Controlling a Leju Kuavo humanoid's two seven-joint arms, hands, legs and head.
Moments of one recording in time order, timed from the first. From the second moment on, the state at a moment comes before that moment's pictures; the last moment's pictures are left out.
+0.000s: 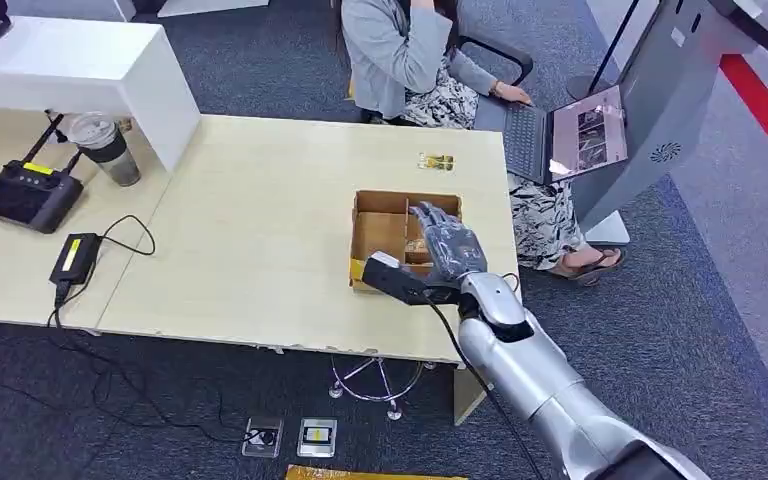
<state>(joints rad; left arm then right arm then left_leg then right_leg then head) -0.17 0.19 -1.38 -0.17 1.29 0.39 0.13 -0.70 0.04 0.60 -0.71 1.09 -0.14 0.13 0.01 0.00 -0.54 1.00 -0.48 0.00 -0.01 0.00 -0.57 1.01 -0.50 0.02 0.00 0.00</state>
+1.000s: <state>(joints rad) -0.17 0.19 -1.38 -0.17 1.29 0.39 0.11 -0.60 -0.03 0.59 -0.87 1.04 -0.01 0.22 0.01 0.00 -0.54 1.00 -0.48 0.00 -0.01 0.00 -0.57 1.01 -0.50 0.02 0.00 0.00</state>
